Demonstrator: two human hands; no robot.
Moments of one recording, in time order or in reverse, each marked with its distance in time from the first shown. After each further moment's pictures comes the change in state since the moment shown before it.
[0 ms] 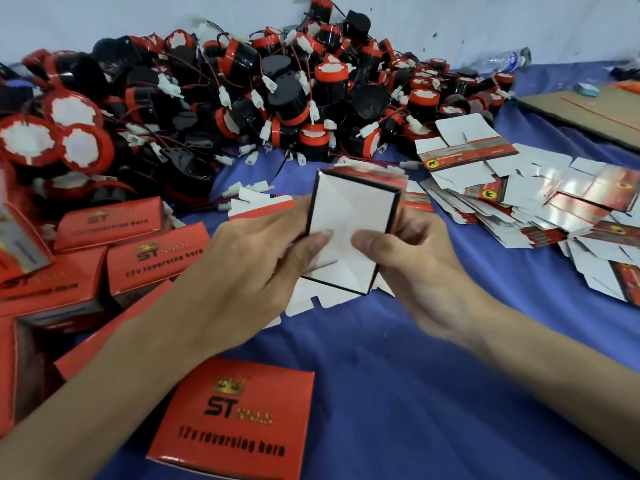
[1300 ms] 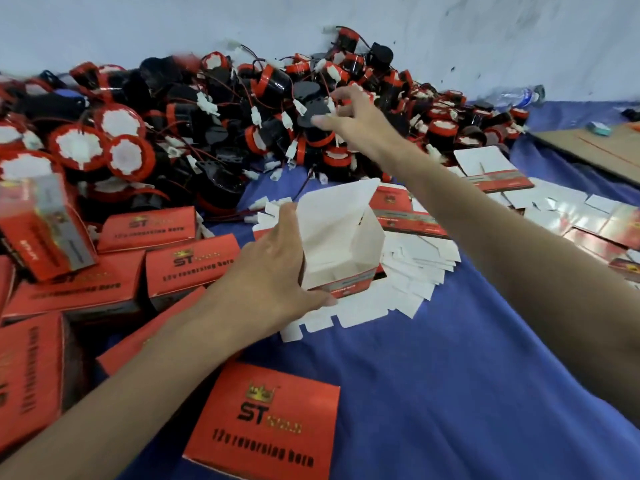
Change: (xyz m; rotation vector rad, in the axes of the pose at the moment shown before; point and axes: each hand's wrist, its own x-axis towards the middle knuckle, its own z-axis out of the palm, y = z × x) left_hand -0.002 -0.025 0.012 0.059 -0.188 -0.518; right_hand 0.198 -0.025 -0.006 -0.942 0.077 0.009
